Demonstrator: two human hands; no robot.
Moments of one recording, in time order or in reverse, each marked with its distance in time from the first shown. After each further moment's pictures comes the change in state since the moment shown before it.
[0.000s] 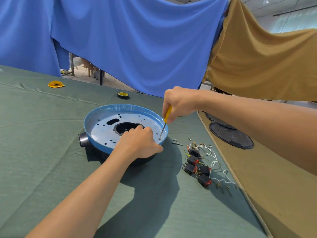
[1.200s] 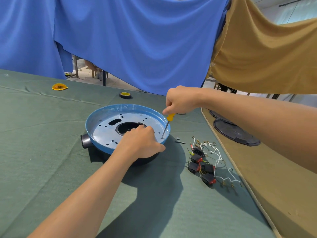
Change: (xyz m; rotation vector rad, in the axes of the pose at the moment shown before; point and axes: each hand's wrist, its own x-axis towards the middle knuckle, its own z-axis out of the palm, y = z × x) left_hand 0.006 -0.004 0.005 -0.021 0.020 0.025; right_hand 0.009 0.010 0.007 0.011 0.022 0.057
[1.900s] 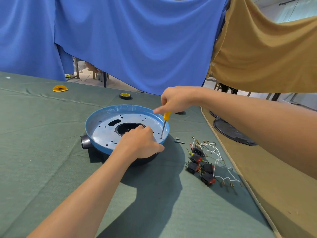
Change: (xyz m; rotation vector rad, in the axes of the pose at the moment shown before) left_hand 0.001 -0.001 0.001 -0.021 0.030 0.015; right_hand 0.007 -0.004 -0.001 0.069 -0.001 0.057
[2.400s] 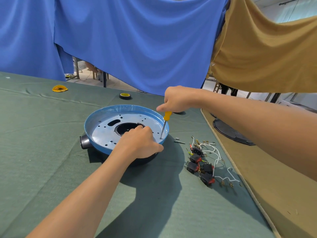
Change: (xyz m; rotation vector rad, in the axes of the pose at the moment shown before) left_hand 0.002 -0.001 0.001 0.006 -0.005 -0.011; right_hand 0.001 0.001 0.006 0.028 0.079 0.076
